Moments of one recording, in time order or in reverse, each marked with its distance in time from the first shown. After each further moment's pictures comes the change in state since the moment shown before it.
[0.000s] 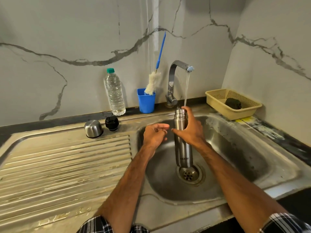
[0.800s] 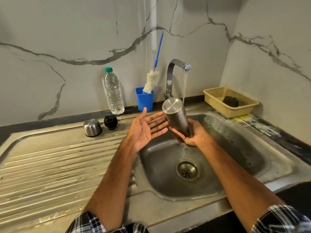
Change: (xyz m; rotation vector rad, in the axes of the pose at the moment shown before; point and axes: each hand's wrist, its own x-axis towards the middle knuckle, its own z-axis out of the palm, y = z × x) left_hand -0.008 0.032 -0.046 -0.689 -0.416 -0.244; right_hand 0.003 0.011 -0.009 1.384 -0.181 1.128
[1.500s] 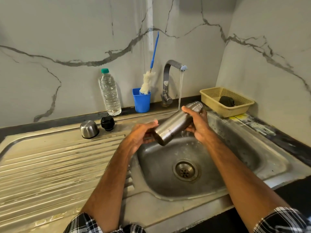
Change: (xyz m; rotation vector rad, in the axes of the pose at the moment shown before) left_hand 0.006 -0.009 -0.011 0.512 0.185 0.016; right_hand -0.011 -0.021 0.000 -0.423 0.033 -0.596
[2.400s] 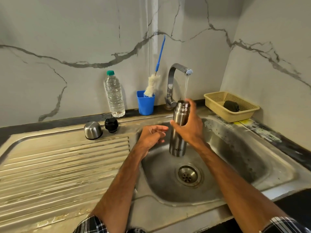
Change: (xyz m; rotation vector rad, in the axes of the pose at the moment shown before) left_hand 0.006 -0.009 0.022 0.173 0.107 0.152; right_hand -0.011 0.024 0.027 -0.832 -0.011 -0.625
